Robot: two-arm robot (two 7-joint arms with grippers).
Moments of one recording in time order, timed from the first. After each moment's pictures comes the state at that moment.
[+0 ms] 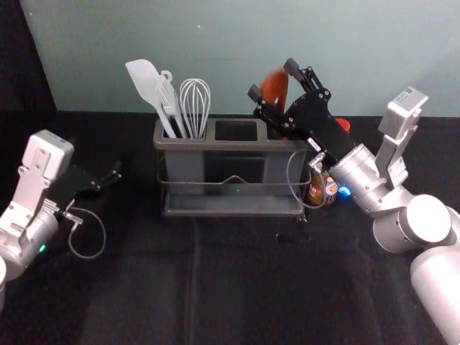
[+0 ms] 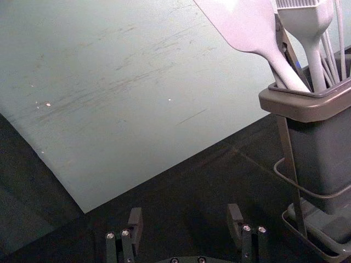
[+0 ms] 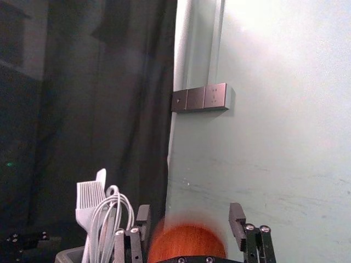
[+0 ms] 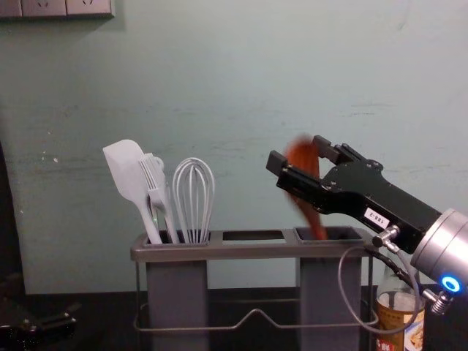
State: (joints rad) left arm -0.20 0.60 0.45 -1.41 -0.25 -0.12 0.03; right arm 0.49 0.15 -0.31 -1.00 0.40 -0.61 0.66
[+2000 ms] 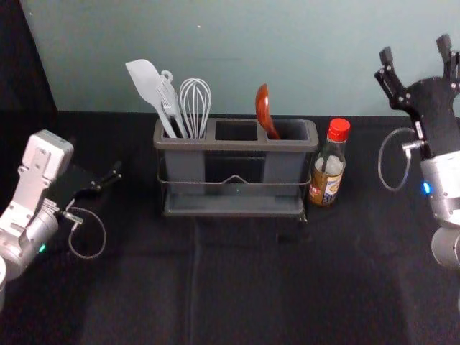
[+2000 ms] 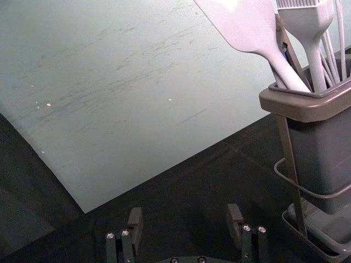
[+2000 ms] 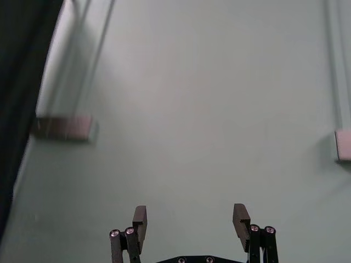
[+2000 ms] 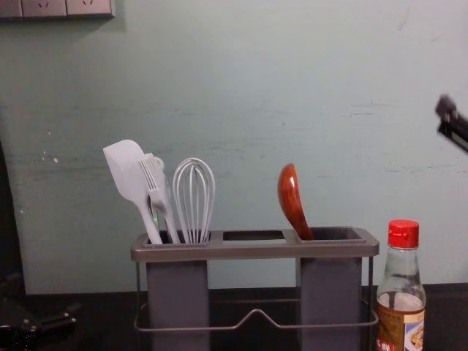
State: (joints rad) left arm -0.20 0.60 0.45 -1.41 -0.25 -0.12 0.03; right arm 0.35 0.13 0.01 -1.13 0.14 -0.79 0.31
